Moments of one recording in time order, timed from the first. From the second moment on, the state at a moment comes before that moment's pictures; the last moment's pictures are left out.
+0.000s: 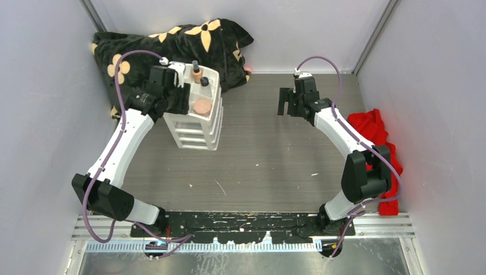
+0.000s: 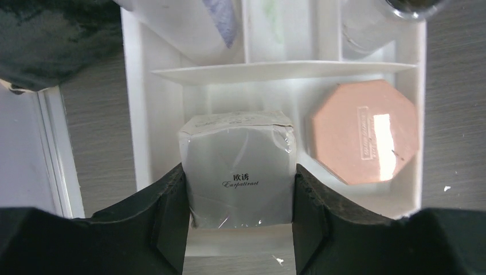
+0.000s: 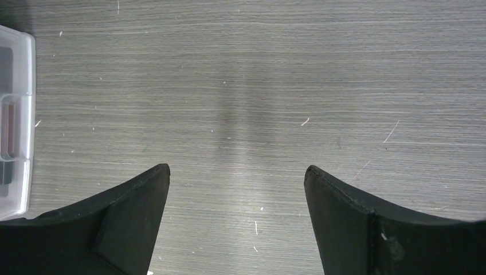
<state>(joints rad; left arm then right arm) -0.32 1.43 1.55 -0.86 -0.17 -0.05 0.27 1.58 1.26 -0.41 0.11 0.25</state>
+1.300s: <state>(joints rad) -0.12 1.02 1.29 -0.70 -0.09 -0.04 0.27 1.46 1.12 -0.30 0.25 0.15</state>
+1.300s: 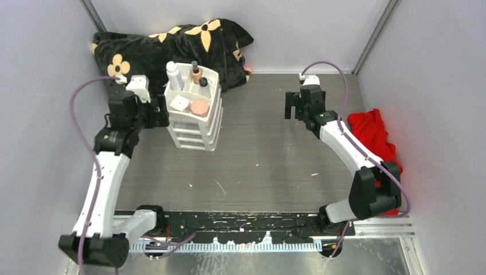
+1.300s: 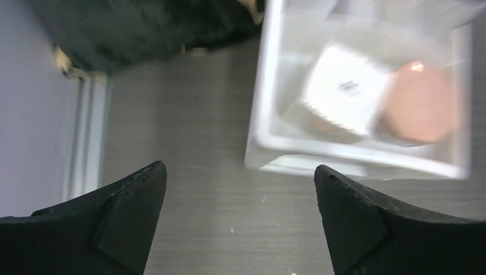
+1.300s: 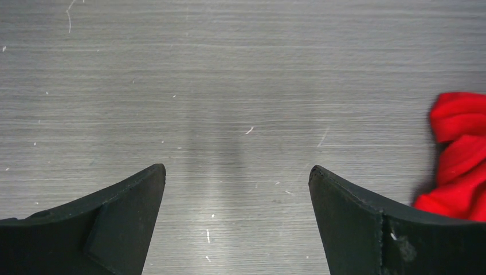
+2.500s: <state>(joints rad) 0.12 1.51 0.39 0.68 0.27 -0.06 0.23 1.34 0.84 0.04 0.27 0.05</state>
